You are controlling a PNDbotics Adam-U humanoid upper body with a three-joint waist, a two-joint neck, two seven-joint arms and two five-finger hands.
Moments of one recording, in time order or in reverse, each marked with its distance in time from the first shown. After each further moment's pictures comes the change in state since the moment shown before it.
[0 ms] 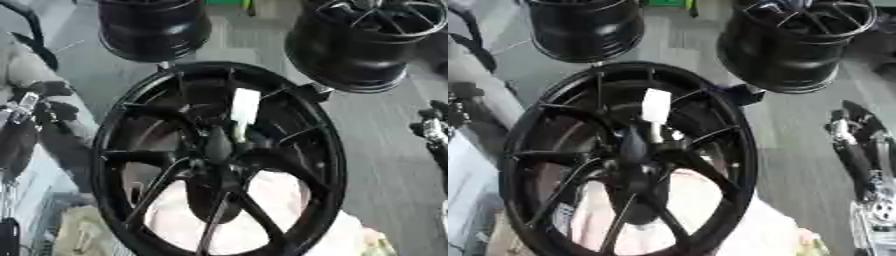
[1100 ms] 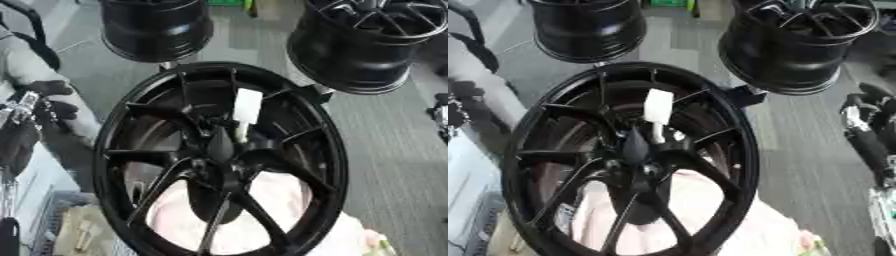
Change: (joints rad) left arm 0.000 0.000 -0.004 -0.005 0.000 -0.001 -0.005; right arm -0.076 -0.193 0.007 0.003 0.020 0.008 0.015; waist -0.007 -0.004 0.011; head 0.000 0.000
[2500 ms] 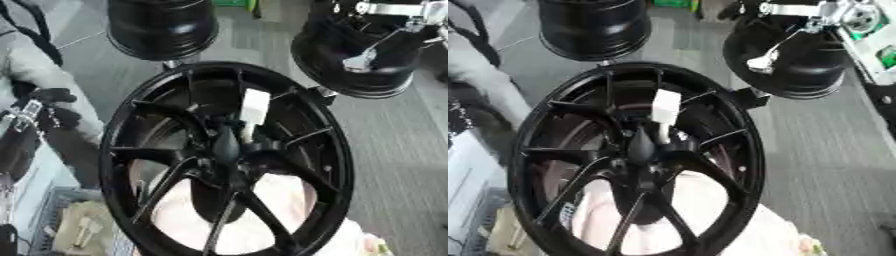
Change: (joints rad) left arm 0.006 0.002 -0.029 0.006 -0.006 -0.009 -0.037; right arm -0.794 -0.188 0.444 0.467 0.318 -0.294 0.886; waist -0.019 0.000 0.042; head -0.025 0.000
